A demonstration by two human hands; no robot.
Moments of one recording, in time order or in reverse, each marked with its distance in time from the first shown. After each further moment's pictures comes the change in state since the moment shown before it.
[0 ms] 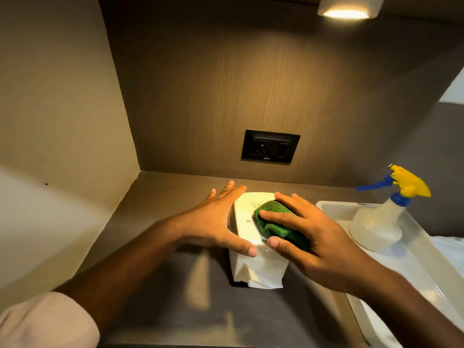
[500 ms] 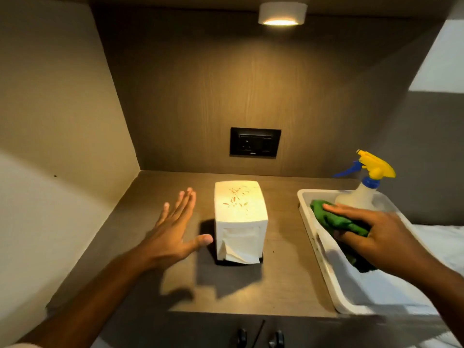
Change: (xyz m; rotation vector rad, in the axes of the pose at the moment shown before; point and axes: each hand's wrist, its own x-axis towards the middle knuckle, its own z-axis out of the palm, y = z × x) left_hand -0.047 -0.048 0.060 0.215 0.285 -0.078; right_hand -0.087 0.096 -0.044 0.109 0.262 0.173
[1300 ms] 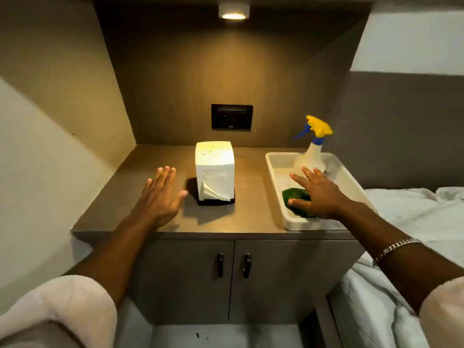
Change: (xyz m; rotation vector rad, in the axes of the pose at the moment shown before) left_hand -0.066 0.038 0.032 0.168 0.234 -0.153; right_hand -0.041 0.051 0.019 -0.488 -0.269 0.100
